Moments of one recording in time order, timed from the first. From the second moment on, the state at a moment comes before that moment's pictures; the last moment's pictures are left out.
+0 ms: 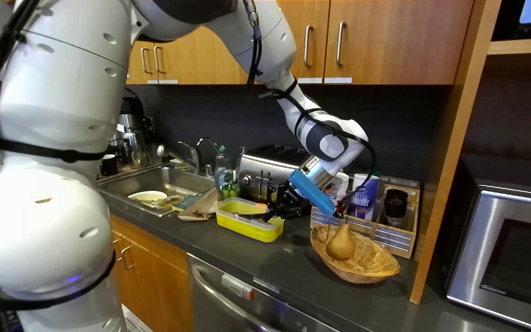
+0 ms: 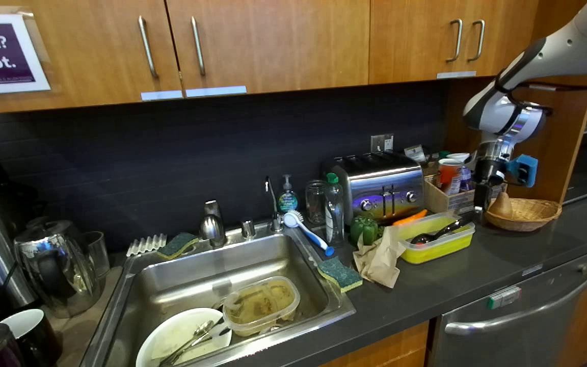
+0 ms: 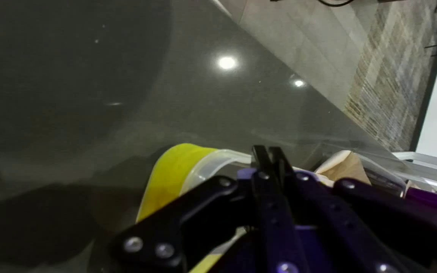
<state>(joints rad) -0.26 0.32 -0.12 -2.05 0.46 1.74 -1.07</state>
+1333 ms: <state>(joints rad) -0.26 0.48 -0.11 -1.87 0.45 1.46 -0.95</state>
